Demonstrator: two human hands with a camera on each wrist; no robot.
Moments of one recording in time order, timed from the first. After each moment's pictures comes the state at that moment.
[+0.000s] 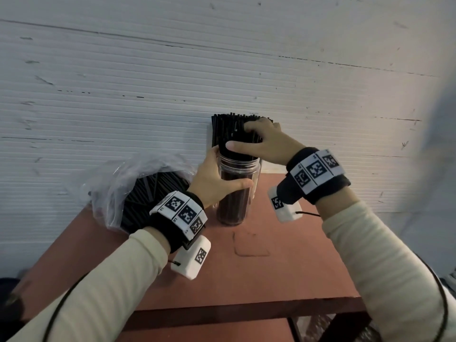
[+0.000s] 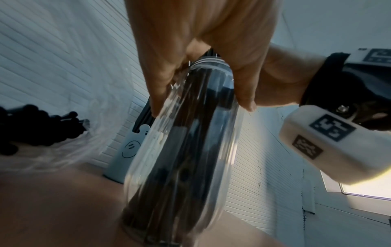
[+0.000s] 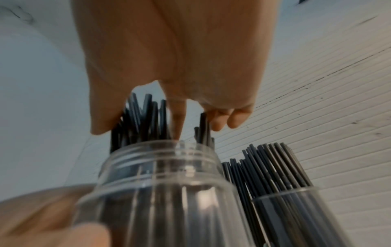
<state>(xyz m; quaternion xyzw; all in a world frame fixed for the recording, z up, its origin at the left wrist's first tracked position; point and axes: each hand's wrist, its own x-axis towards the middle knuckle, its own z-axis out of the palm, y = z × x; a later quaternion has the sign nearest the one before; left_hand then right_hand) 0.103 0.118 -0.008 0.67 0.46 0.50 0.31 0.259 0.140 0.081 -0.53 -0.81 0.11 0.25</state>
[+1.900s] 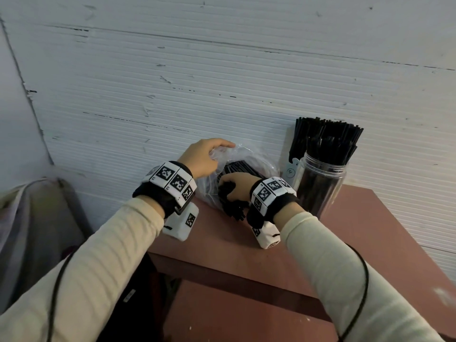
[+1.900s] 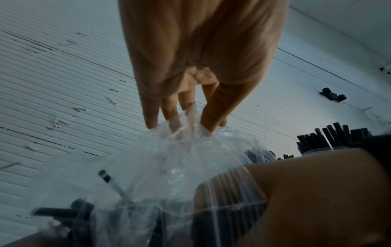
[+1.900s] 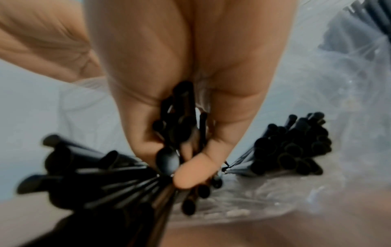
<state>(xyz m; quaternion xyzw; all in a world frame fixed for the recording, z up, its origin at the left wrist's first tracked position) -0.081 0.068 0.015 0.69 0.60 0.38 0.14 0.063 0.130 -0.014 -0.41 -0.90 0.15 0.00</state>
